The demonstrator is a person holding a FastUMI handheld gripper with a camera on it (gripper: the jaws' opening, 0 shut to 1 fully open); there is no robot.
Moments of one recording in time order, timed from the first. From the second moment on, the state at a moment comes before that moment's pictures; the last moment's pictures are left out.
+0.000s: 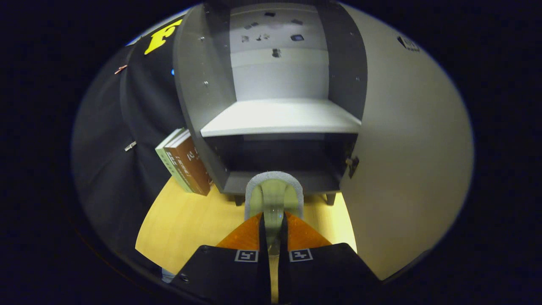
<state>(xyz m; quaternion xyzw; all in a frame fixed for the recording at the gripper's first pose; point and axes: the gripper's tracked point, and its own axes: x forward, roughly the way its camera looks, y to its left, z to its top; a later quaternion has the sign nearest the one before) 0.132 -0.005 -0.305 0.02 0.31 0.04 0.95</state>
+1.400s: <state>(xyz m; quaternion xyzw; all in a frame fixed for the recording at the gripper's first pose) 0.401 0.003 -0.228 0.01 0.25 -0.02 0.97</state>
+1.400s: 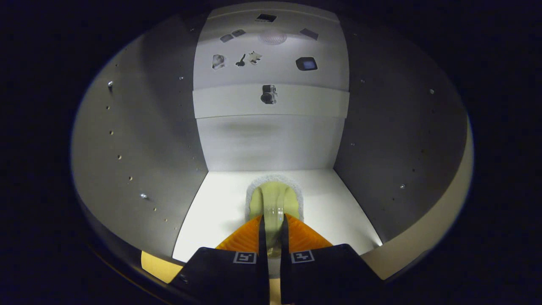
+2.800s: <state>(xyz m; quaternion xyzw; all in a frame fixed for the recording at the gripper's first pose) 0.282 0.012 -0.101 0.05 0.08 0.01 1.00</state>
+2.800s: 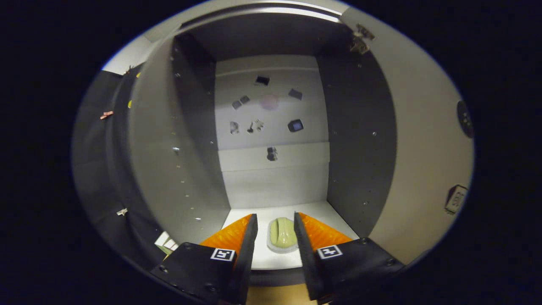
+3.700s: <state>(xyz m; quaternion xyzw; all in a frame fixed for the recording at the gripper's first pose) 0.012 -0.045 -0.041 0.01 -0.02 -0.06 1.00</state>
